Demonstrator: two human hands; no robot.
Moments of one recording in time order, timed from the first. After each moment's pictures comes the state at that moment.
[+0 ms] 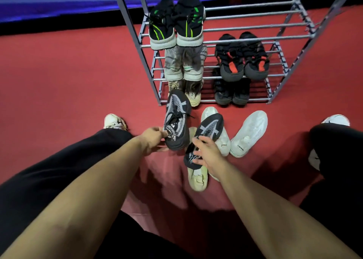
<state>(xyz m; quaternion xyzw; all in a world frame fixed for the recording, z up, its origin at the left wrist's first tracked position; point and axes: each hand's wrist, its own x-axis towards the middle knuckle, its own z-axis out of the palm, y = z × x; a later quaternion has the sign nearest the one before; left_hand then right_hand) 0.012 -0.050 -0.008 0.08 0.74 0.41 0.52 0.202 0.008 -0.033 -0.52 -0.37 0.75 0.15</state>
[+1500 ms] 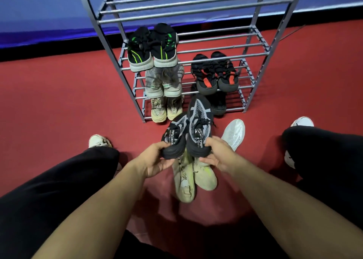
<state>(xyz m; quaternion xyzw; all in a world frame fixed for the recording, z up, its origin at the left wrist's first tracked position) 0.073 -0.042 0.023 -0.01 0.61 0.48 0.63 0.266 0.055 0.021 -0.53 -0.32 0.76 0.18</state>
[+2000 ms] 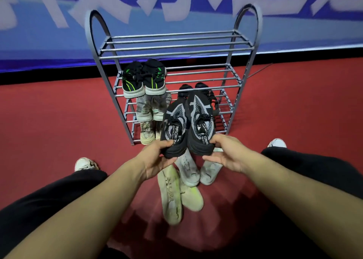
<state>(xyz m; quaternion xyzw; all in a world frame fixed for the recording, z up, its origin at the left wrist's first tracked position) 0.113 -0.020 0.116 0.10 0.56 0.54 0.61 0.319 0.077 0.130 -0.46 -0.39 0.76 0.23</state>
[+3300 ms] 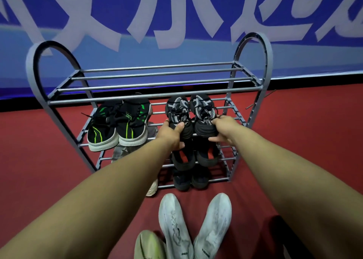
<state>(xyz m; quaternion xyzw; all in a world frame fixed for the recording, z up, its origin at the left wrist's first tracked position) 0.083 0.279 0.134 0.26 0.73 0.50 0.40 0.239 0.378 0.146 -0.56 -0.50 0.60 0.26</state>
